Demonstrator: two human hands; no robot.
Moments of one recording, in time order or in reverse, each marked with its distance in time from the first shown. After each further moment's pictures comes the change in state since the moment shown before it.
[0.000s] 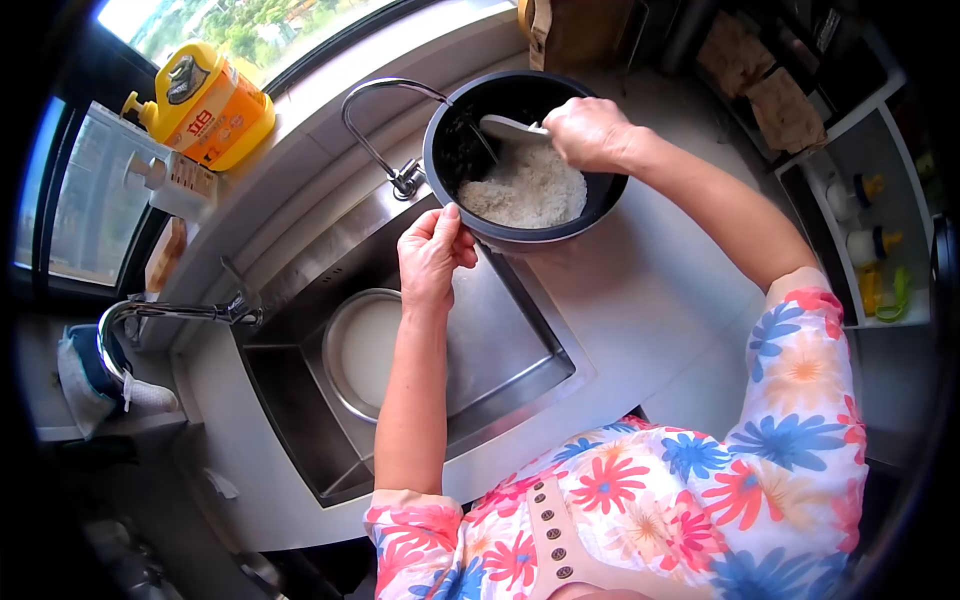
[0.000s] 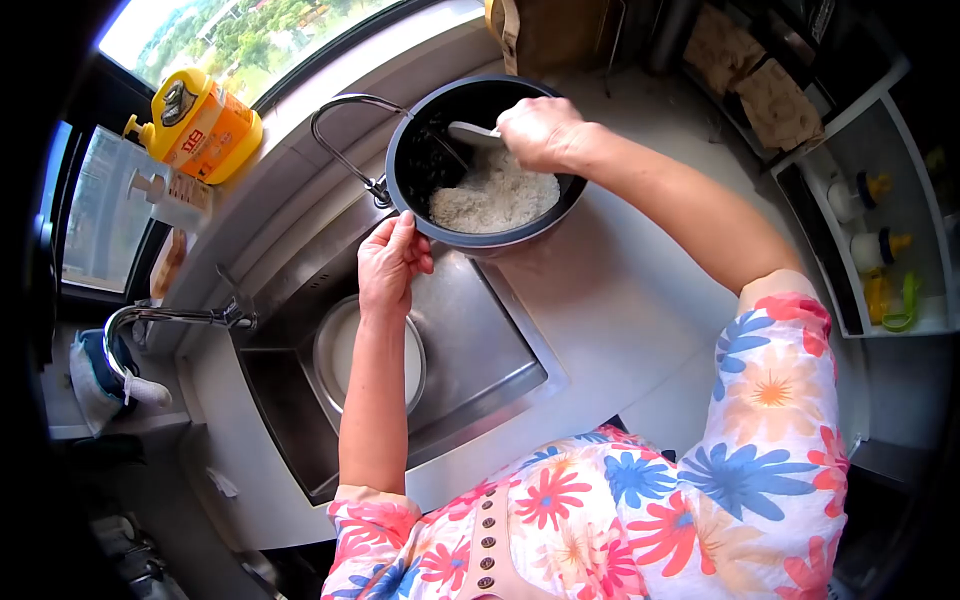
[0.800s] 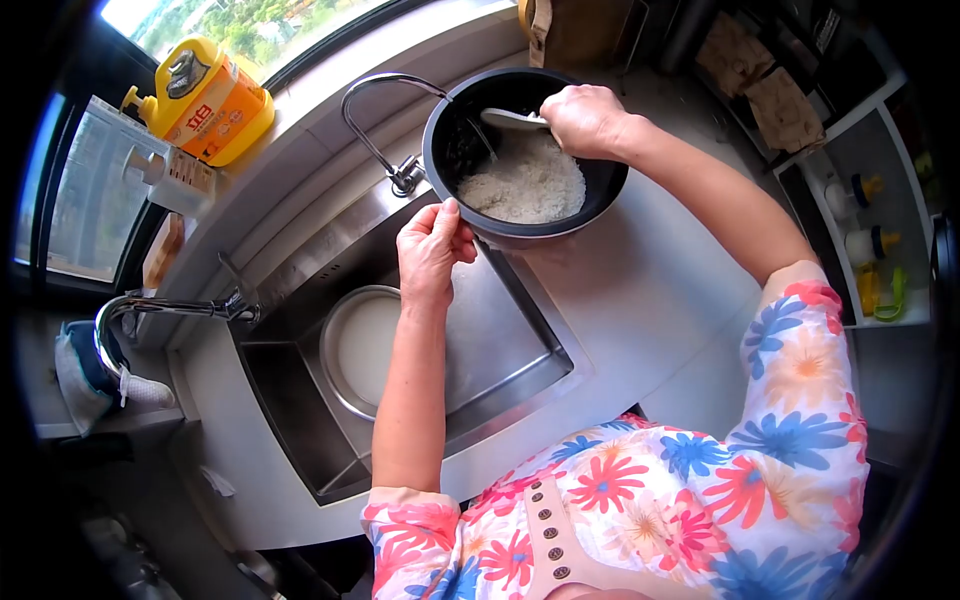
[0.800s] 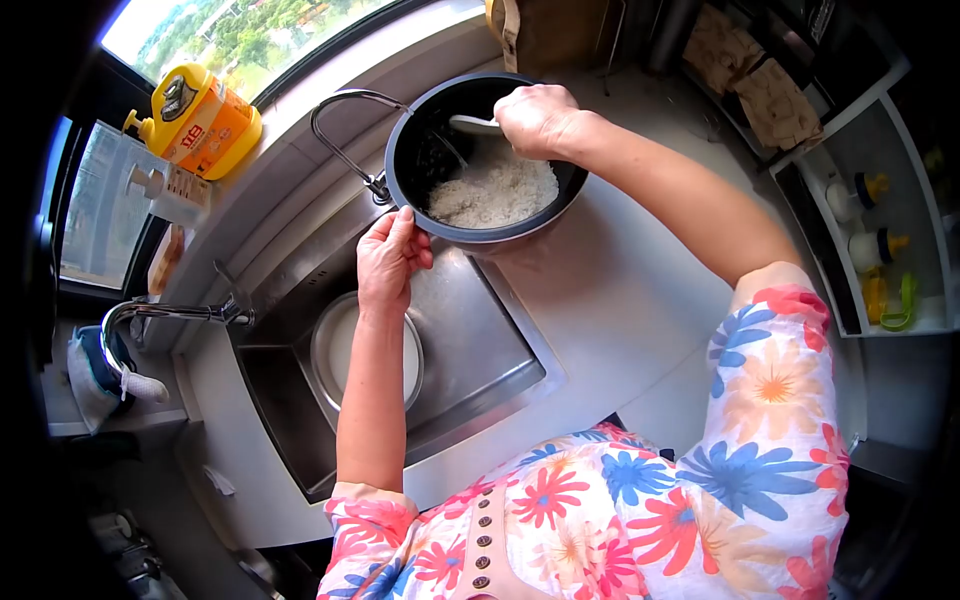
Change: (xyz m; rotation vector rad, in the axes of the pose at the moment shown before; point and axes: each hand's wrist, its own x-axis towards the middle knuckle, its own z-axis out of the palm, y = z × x) left_hand -0.001 0.000 0.002 0.008 0.016 -0.004; right_hand 0.005 0.000 -0.008 -0.054 0.004 -0.013
